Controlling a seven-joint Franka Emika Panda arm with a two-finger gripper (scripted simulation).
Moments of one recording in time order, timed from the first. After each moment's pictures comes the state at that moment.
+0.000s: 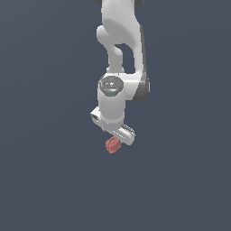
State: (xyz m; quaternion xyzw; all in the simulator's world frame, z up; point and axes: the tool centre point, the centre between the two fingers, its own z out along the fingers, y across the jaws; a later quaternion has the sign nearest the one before) arm 0.035 -0.012 0.120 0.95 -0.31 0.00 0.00
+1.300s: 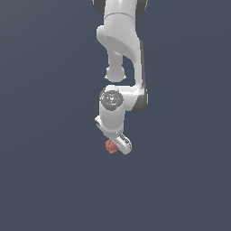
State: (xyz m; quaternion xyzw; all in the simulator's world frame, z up) arm 0.043 -0.011 0.073 0.91 -0.40 0.00 0.00
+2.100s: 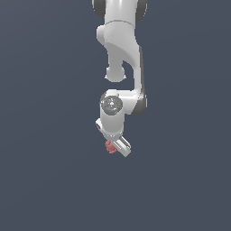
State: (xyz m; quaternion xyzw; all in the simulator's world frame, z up) arm 0.044 -0.011 0.052 0.91 -0.41 0.00 0.00
